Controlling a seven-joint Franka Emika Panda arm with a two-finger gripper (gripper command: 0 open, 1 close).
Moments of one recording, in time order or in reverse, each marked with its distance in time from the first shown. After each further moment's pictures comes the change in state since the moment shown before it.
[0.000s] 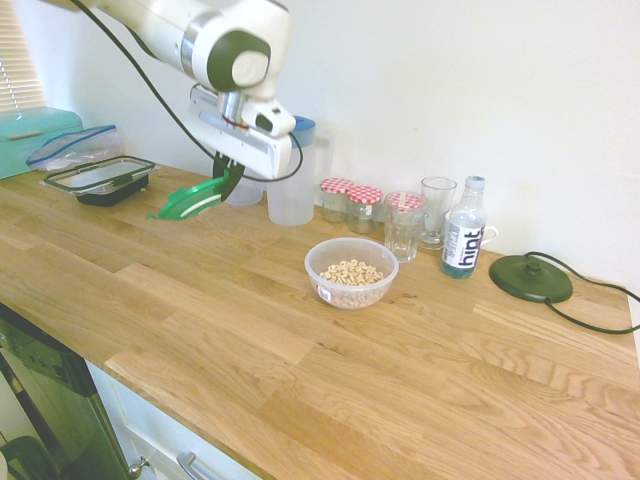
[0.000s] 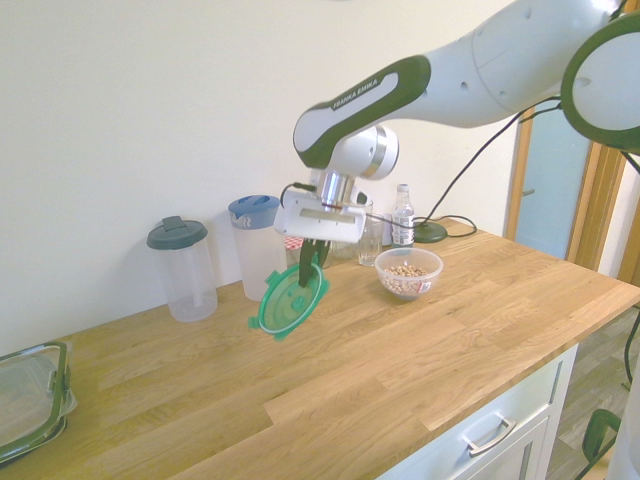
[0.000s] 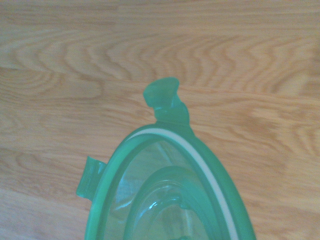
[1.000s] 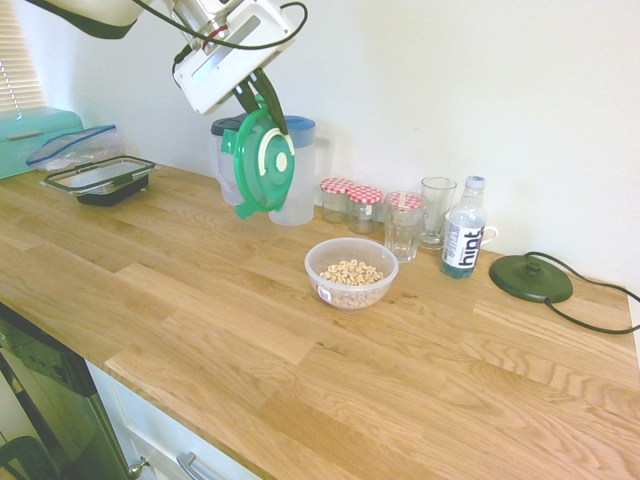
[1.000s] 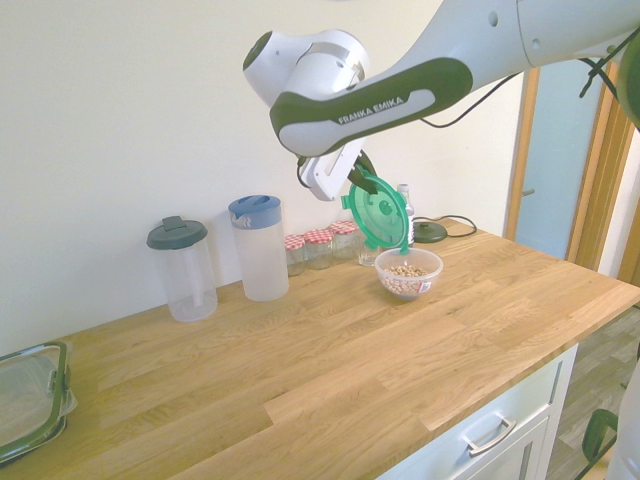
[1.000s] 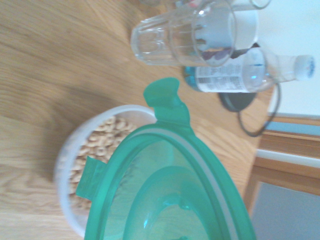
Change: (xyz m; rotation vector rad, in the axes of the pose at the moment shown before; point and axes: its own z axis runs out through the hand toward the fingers) arm -0.034 -0.003 -0.083 -0.778 0.749 -0.110
